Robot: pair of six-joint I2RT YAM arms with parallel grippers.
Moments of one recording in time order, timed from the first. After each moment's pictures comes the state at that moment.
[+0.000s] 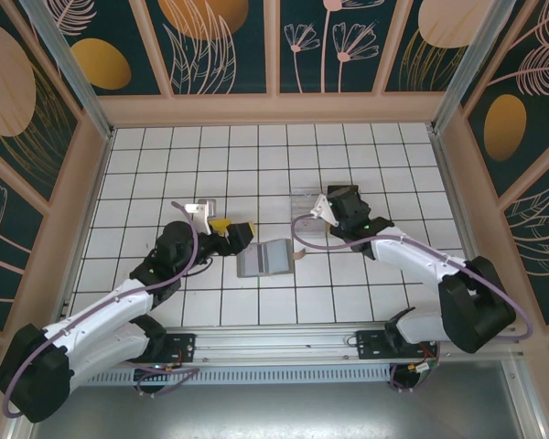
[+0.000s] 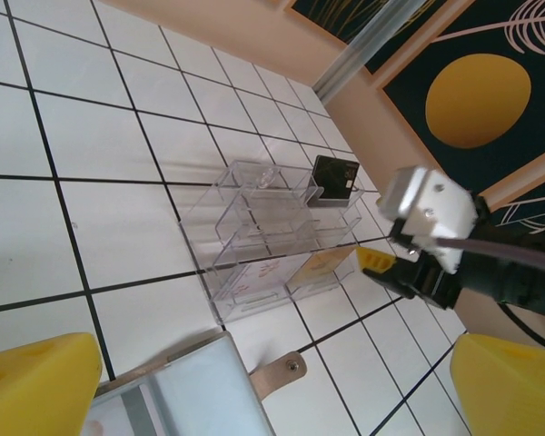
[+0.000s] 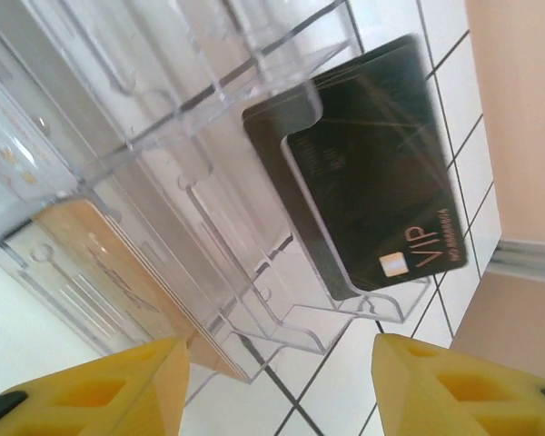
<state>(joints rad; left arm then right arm) -0.63 0.93 0.40 0.28 0.18 -0.68 0.59 1.33 0.75 -0.28 0.47 -0.70</state>
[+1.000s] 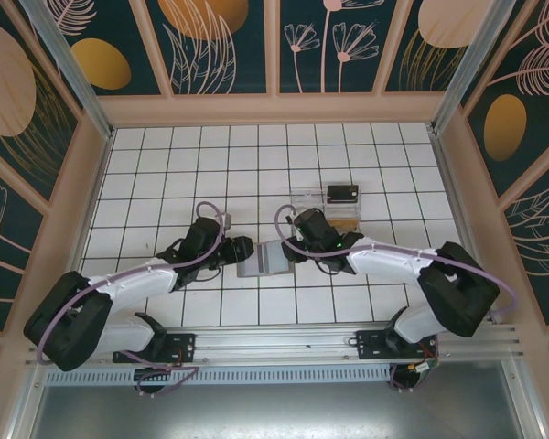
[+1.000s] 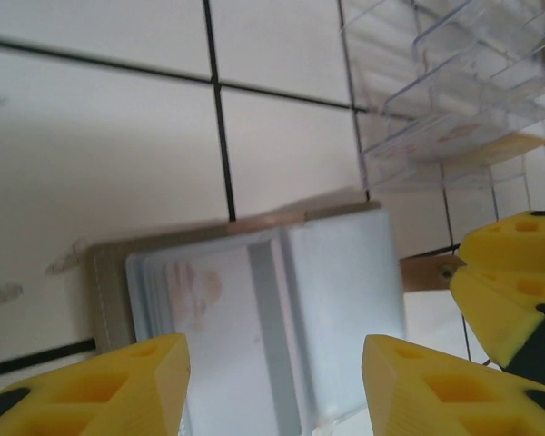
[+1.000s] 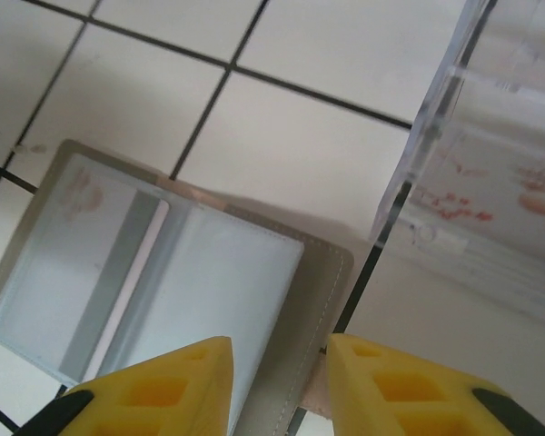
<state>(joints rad) -0.63 1.28 0.44 0.14 0.22 -0.81 0.84 1.46 0.70 -0.10 0.02 0.38</state>
